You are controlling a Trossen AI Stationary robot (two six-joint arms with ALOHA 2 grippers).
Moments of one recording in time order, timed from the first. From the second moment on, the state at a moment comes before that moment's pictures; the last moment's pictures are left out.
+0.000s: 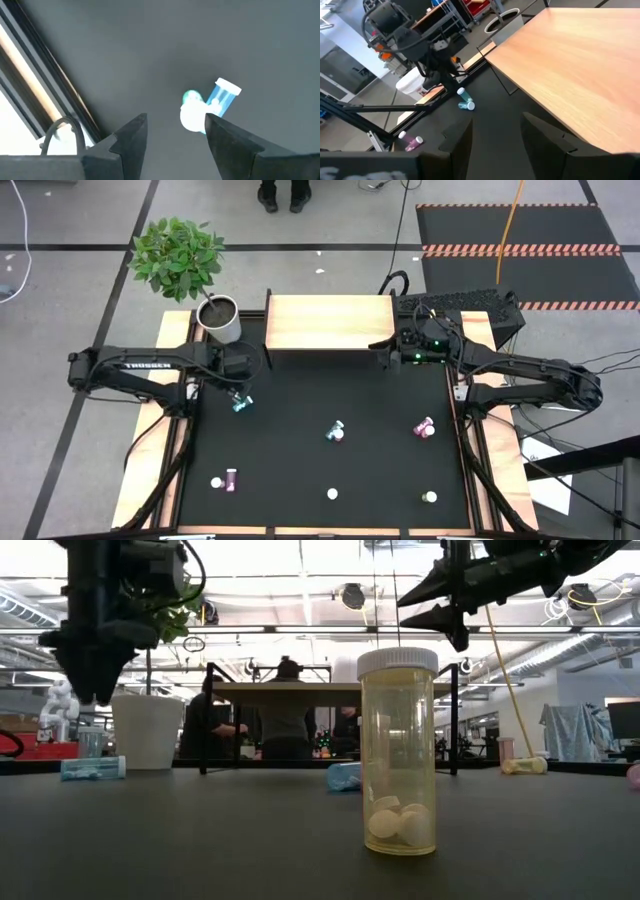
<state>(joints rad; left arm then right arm) 0.18 1.14 0.83 -1.22 -0.13 -0.90 -0.39 0.97 0.62 0.09 -0.21 0.56</state>
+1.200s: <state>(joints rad) 0.13 1.13 0.63 -0.95 -0.03 -0.92 -0.38 0.97 0.62 0.08 -0.22 0.62</state>
